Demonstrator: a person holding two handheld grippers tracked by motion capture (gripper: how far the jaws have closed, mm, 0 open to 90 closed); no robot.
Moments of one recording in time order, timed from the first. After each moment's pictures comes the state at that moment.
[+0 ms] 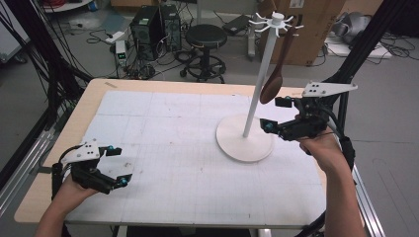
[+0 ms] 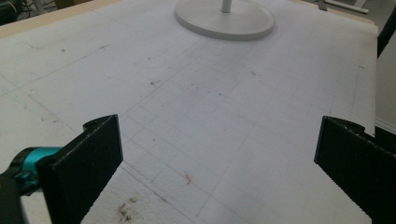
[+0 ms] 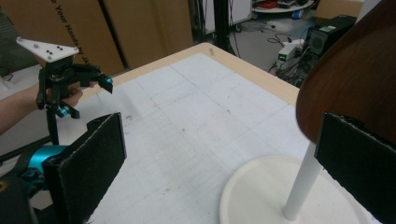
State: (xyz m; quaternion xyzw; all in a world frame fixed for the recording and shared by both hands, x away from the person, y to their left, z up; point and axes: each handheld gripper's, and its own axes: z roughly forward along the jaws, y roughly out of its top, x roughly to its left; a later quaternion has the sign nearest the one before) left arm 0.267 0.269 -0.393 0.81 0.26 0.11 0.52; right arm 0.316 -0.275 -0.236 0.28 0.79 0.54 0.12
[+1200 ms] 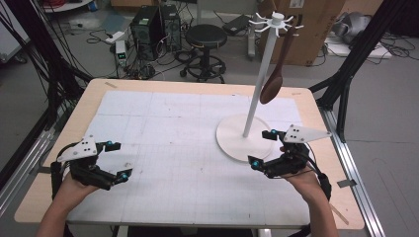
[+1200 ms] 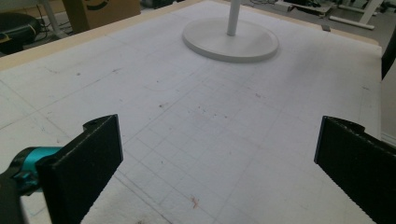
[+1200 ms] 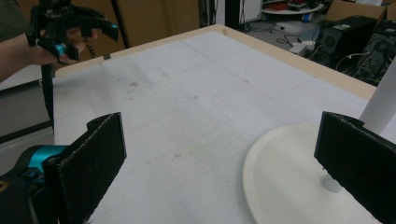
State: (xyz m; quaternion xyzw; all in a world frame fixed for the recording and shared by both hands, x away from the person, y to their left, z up) left arm 0.268 0.266 -0.384 0.79 0.26 0.14 0.54; right arm 0.283 -0.264 -0.332 0.25 0.79 0.55 0.13
